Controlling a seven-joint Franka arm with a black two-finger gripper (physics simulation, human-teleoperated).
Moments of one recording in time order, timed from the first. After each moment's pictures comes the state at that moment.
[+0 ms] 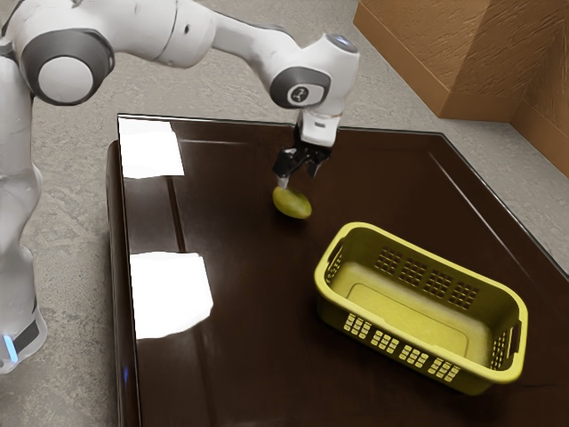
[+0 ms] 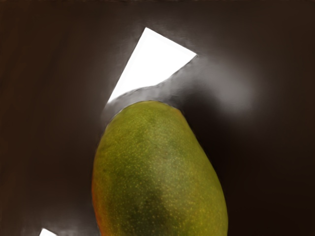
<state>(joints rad) -0.25 0.10 0.41 -1.82 0.04 1.92 1.23</state>
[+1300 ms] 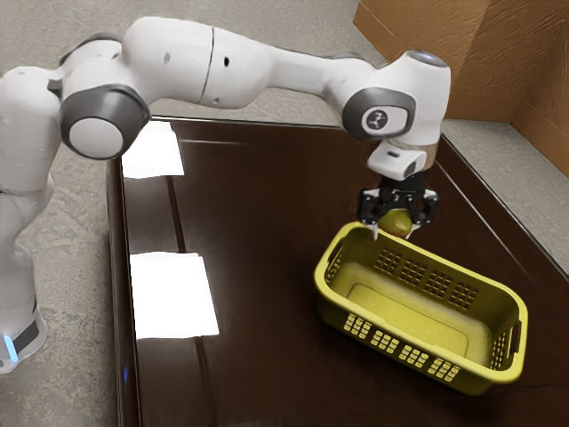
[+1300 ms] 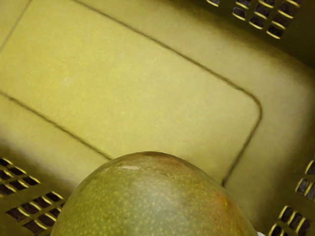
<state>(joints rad) -0.51 0.28 0.40 -1.43 -0.24 1.84 1.66</state>
